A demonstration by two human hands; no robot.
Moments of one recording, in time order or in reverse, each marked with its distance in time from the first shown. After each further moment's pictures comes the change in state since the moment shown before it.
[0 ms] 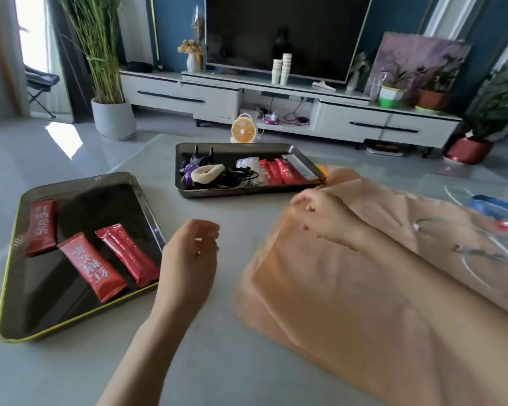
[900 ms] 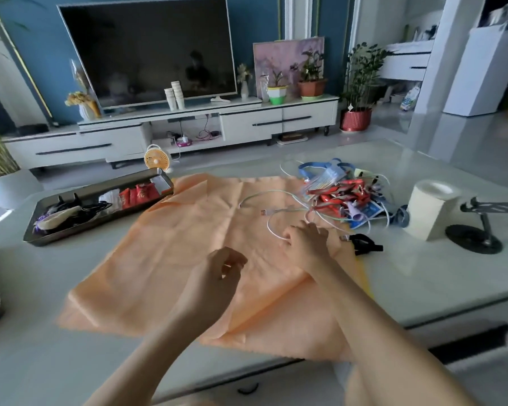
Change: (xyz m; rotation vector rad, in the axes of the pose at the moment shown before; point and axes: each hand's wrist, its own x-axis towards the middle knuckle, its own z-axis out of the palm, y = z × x) left_hand -0.191 0.177 0.186 0.141 -0.668 0.231; right_hand -0.202 0.233 -0.142 -0.532 0.356 0.338
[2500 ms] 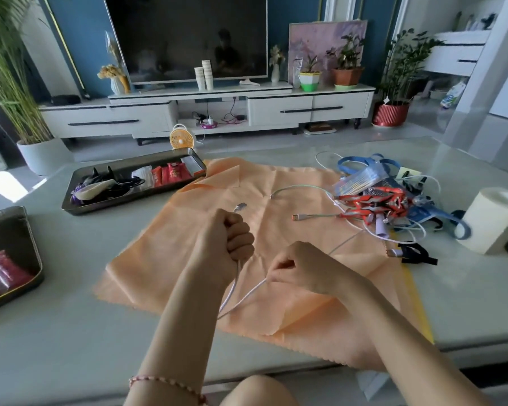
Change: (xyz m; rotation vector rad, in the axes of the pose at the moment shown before) left_hand 0.040 0.005 -0.043 -1.396 -0.005 -0.598; right_hand -0.046 -0.065 -0.030 0.532 -0.466 -0.365
